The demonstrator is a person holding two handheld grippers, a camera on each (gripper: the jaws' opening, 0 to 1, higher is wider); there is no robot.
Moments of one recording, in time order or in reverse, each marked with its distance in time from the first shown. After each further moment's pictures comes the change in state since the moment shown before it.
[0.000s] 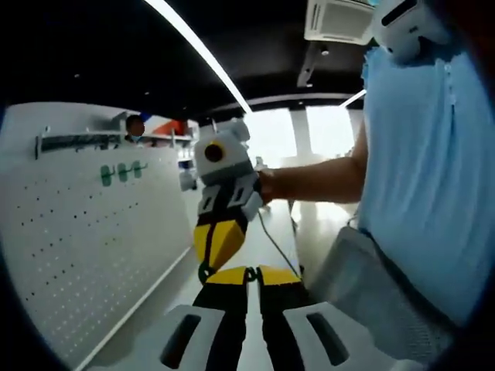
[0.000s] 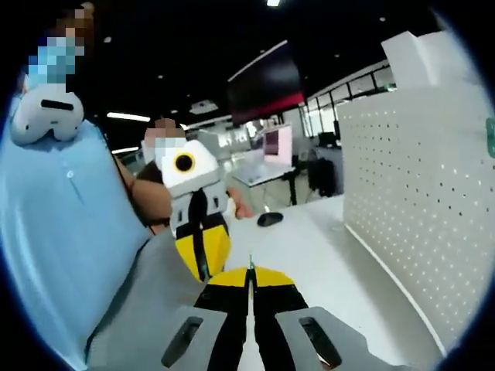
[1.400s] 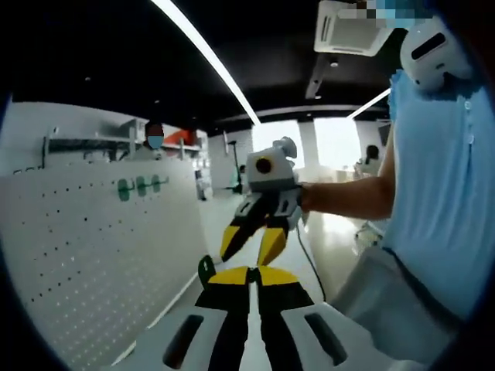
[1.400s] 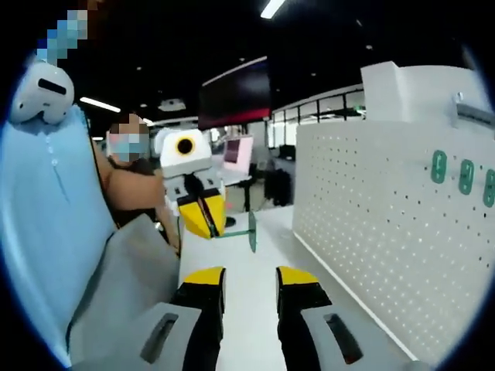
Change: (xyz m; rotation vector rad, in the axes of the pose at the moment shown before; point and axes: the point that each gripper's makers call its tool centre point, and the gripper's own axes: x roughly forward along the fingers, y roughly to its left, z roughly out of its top) left arm 0.009 0.056 0.029 -0.013 -0.059 0.039; right arm -0.051 -0.036 0.003 -0.061 -0.010 -0.288
